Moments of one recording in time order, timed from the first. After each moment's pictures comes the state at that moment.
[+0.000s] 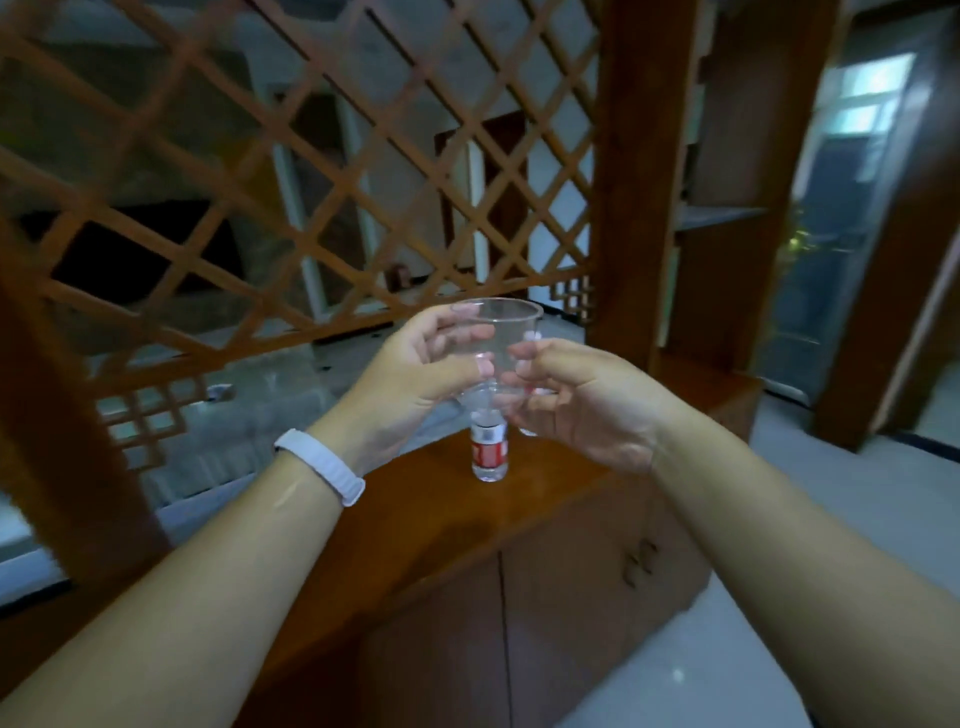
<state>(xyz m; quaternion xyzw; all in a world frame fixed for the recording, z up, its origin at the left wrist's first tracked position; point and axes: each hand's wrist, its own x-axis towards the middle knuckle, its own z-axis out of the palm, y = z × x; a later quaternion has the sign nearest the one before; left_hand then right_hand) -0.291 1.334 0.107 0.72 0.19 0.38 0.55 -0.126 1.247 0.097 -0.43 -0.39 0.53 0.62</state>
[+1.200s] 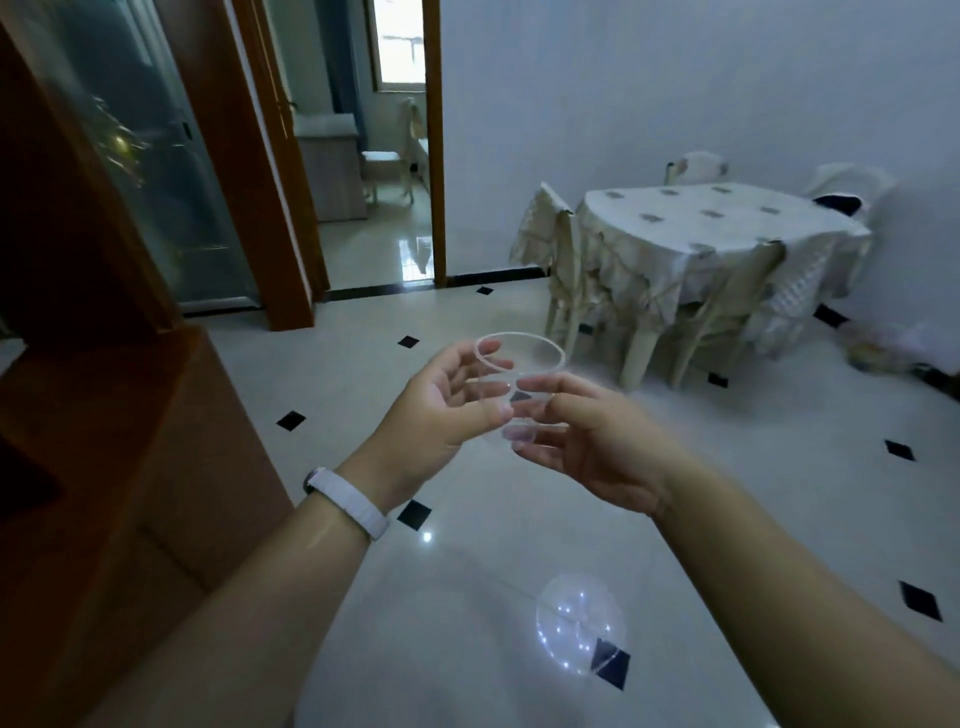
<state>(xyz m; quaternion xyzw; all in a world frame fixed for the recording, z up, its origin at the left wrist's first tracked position) 0.095 1.183 -0.029 0.67 -0.23 -0.12 0.69 0.060 0.996 -0.032 -0.56 0.06 0.14 0.81</state>
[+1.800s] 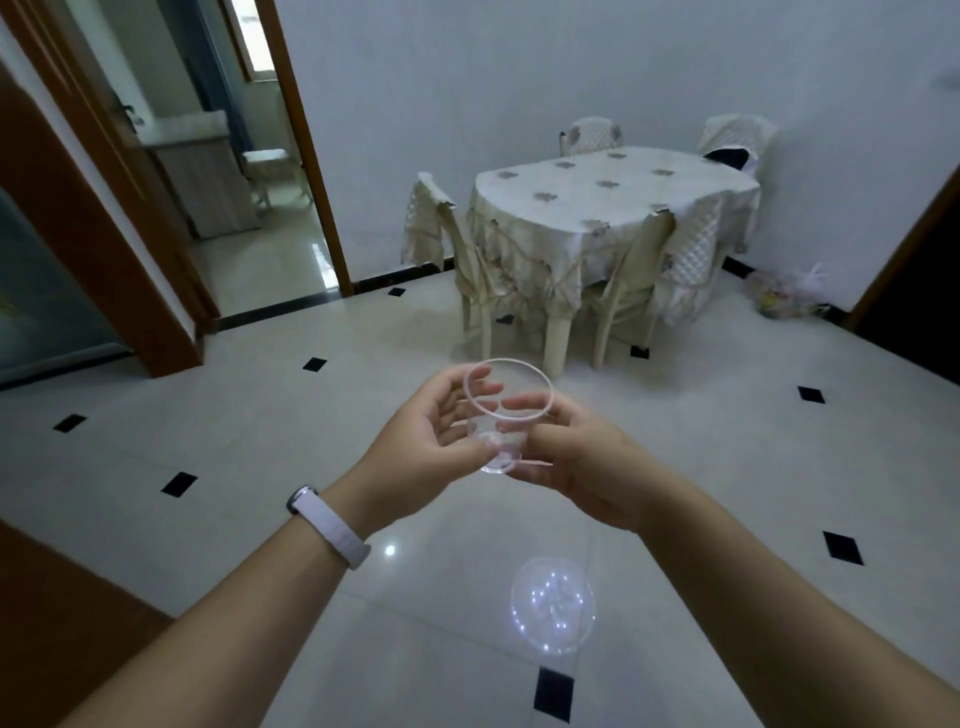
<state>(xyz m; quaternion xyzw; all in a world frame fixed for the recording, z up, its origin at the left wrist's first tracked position) 0.208 0.919 -0.055 0.68 -0.31 -0.20 0.63 0.140 0.742 -0.064 -0.59 0.07 0.08 0.80</state>
